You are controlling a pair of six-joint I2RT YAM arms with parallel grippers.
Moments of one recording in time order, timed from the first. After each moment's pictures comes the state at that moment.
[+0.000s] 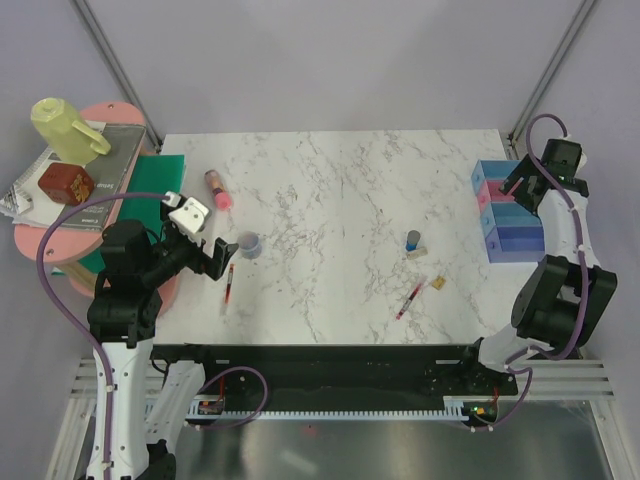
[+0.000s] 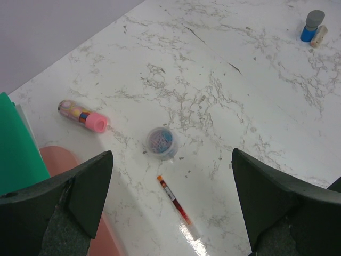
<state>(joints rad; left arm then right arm) 0.01 0.66 1.06 -0.75 0.54 0.40 -0.35 1.56 1.34 -0.58 0.11 0.35</state>
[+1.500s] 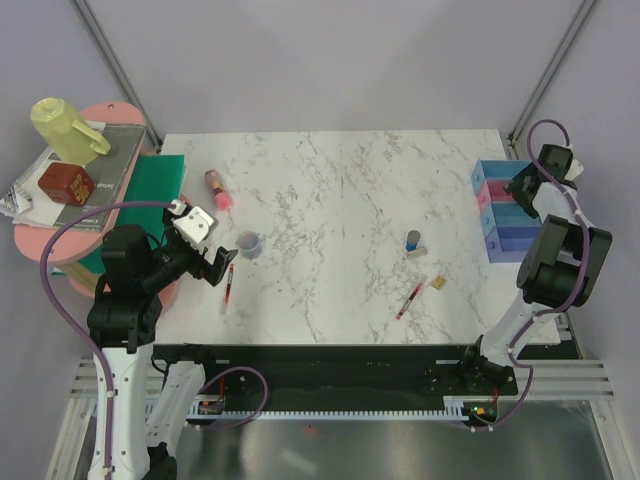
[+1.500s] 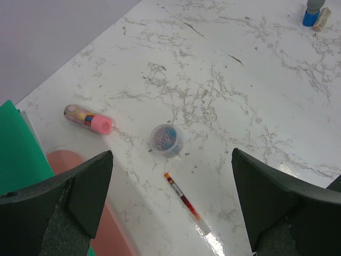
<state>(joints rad) 0.01 0.63 1.04 -0.78 0.55 0.49 -0.40 1.85 1.37 -0.35 0.14 0.51</state>
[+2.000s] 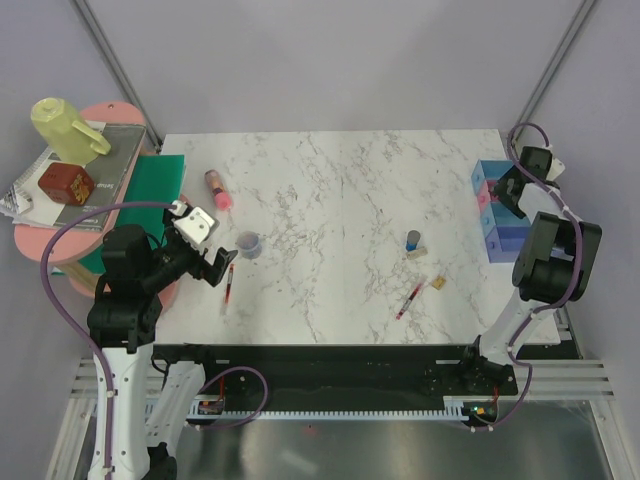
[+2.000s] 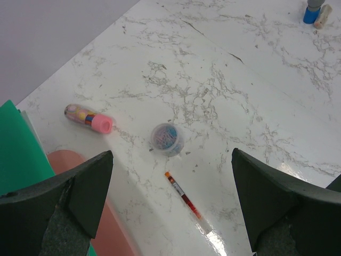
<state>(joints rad) 0.01 0.63 1.04 -0.79 0.55 0.50 -0.33 1.87 1.34 -0.29 0.19 0.50</state>
